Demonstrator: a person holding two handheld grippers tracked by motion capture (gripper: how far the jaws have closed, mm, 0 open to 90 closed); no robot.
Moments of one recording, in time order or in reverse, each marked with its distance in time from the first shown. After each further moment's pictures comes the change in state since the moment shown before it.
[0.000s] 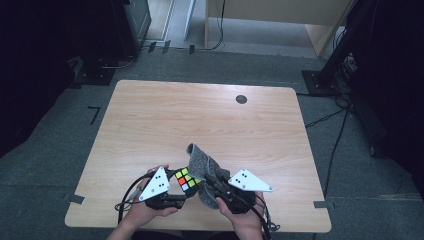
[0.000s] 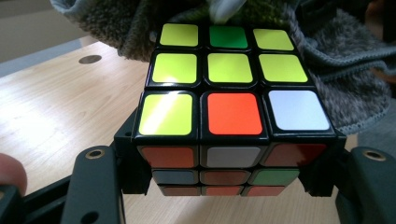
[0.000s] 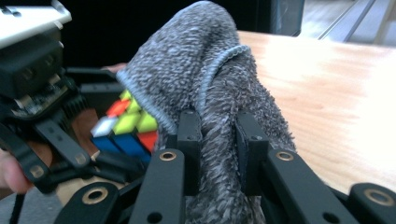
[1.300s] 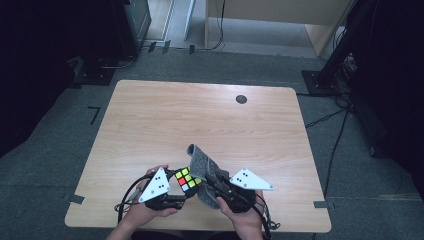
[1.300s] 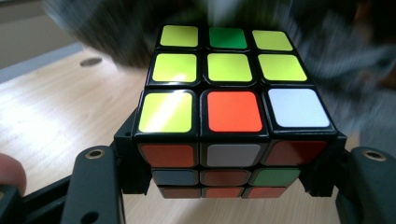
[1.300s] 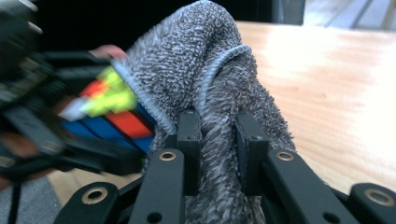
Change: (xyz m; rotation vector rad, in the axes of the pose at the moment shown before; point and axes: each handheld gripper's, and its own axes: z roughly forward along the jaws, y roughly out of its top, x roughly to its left) left arm -0.001 0.000 -0.001 0.011 -0.004 0.027; right arm -0.007 -0.004 0.002 -0.011 0.044 0.044
